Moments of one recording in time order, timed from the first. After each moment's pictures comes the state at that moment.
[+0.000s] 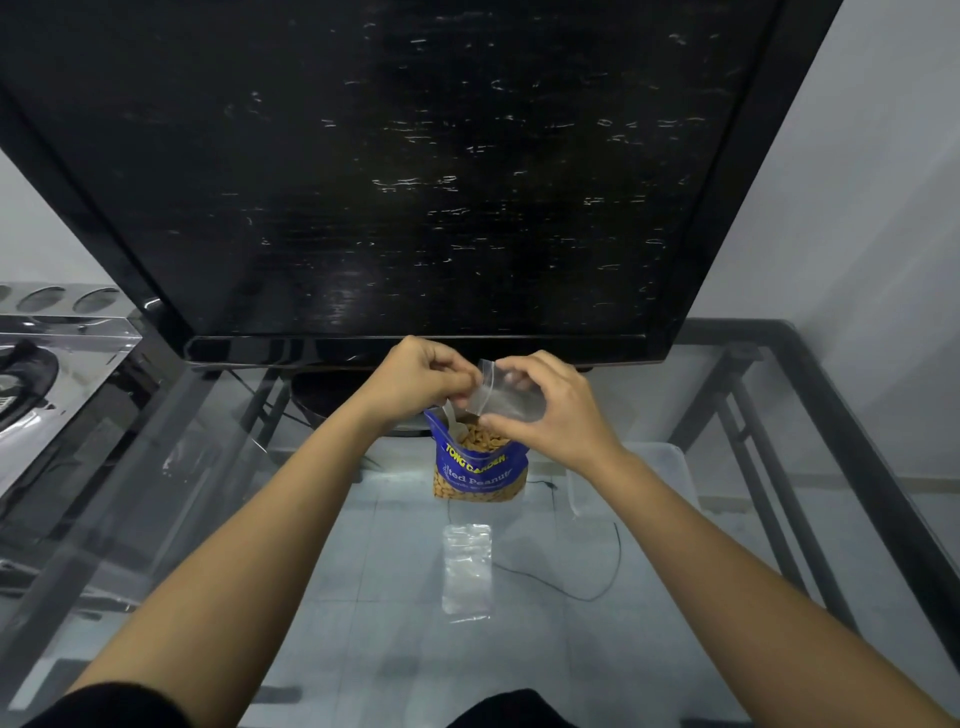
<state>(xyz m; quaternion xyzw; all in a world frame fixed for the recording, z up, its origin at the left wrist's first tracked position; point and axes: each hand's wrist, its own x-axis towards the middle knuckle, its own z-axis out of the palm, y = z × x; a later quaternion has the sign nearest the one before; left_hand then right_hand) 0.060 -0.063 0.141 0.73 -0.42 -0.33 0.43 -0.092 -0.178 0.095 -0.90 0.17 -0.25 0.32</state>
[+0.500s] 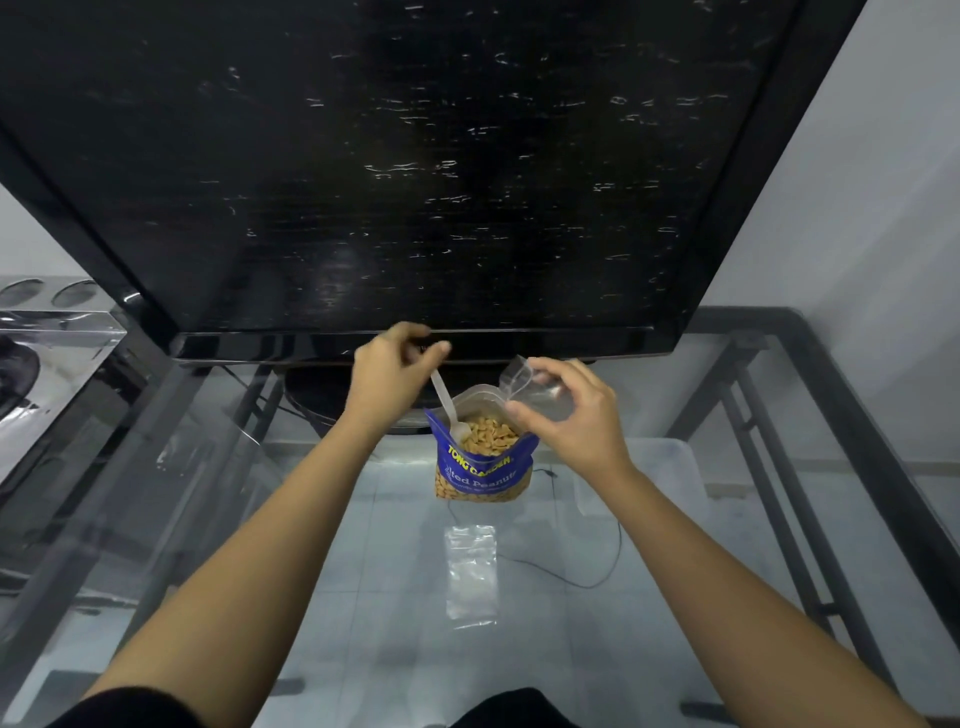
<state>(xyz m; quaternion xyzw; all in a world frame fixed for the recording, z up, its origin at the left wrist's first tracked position) 0.094 -0.071 0.100 0.84 -0.36 -0.13 0.39 -0.092 -0.187 0.064 -0.82 0.25 -0.33 0.40</state>
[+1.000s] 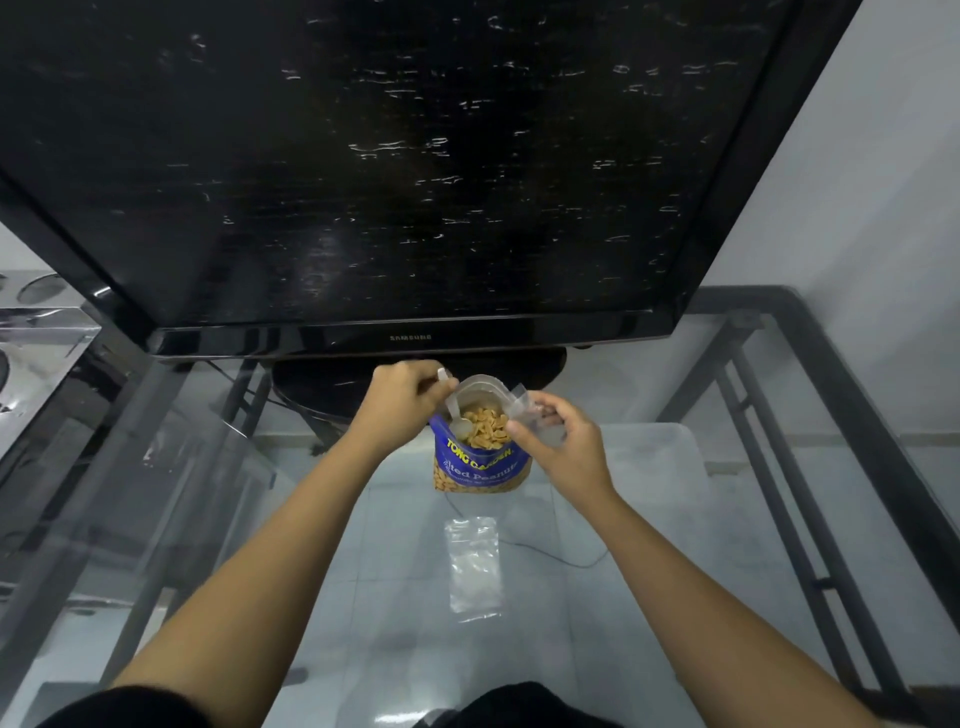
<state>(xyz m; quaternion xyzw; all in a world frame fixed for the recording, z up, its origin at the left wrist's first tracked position) 0.091 -0.069 0.069 0.82 -0.47 -0.12 0.31 -0.094 -0.166 0.018 -0.72 0.36 -0.27 0.53</state>
